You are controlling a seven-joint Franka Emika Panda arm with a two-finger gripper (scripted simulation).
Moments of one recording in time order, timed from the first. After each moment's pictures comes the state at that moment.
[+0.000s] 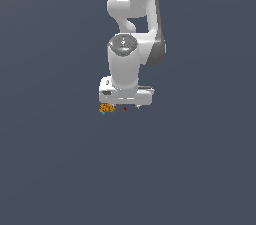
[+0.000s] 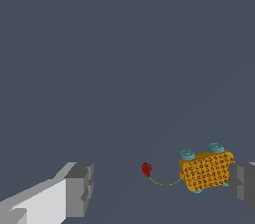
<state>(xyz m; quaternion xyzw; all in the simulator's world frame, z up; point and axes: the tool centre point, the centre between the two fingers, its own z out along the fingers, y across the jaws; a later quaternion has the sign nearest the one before) -0.009 -0.009 0.153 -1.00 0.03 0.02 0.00</state>
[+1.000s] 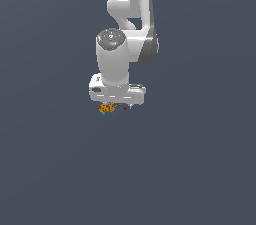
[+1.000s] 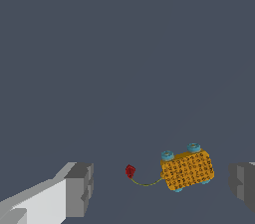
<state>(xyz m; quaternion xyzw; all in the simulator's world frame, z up) -0.004 -0.039 0.167 -1.00 0.05 0.01 0.00</state>
